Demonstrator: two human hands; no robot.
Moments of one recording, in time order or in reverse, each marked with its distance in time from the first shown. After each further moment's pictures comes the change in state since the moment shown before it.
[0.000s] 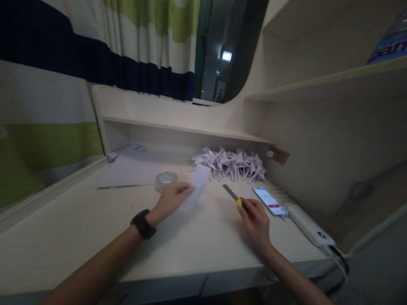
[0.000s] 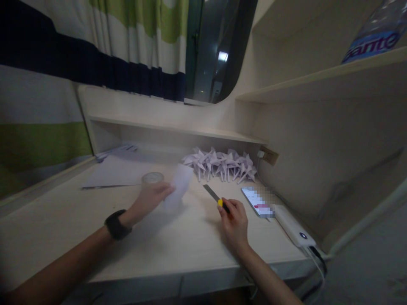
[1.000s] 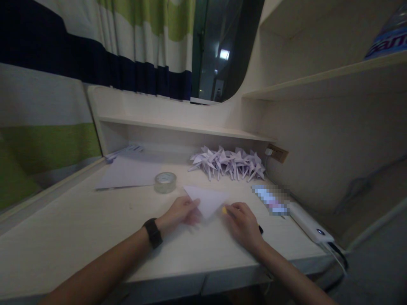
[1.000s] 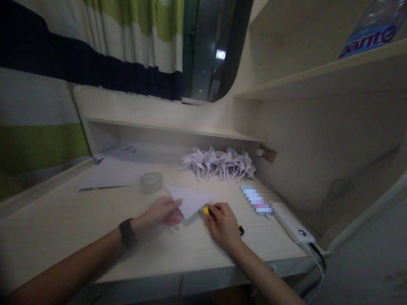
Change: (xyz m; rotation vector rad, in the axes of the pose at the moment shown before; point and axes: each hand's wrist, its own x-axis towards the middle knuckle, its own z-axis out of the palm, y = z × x) left_hand -0.022 -0.023 0.042 -0.537 -0.280 -0.605; right_hand -0.006 -0.006 0.011 -0.186 -0.312 -0.220
